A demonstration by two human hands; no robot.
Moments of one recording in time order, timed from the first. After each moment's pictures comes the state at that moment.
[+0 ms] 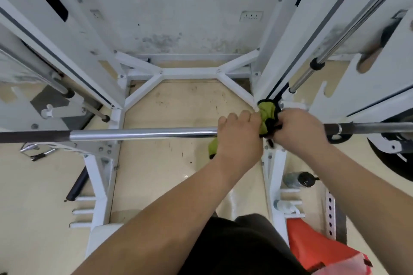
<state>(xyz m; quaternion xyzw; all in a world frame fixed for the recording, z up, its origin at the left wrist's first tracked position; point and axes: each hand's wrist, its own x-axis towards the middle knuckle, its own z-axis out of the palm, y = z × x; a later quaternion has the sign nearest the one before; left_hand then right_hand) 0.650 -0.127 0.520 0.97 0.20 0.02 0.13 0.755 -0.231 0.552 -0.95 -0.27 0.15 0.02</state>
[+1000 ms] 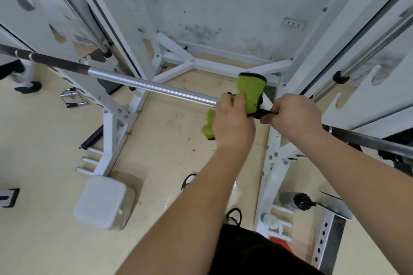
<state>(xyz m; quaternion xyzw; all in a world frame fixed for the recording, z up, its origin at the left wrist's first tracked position) 0.661 -0.206 0.505 0.83 0.46 0.21 0.23 0.791 -0.266 0.542 -0.90 -0.40 0.13 0.04</state>
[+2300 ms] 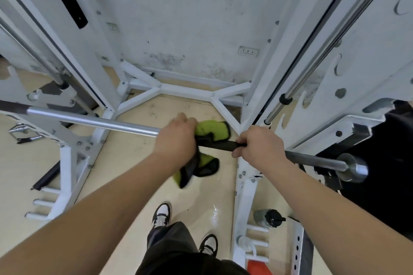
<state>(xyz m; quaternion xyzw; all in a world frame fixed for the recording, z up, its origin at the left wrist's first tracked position) 0.676 -0.160 0.529 0.92 0.36 0.02 0.15 0.836 -0.311 0.549 -0.90 -0.40 0.17 0.04</state>
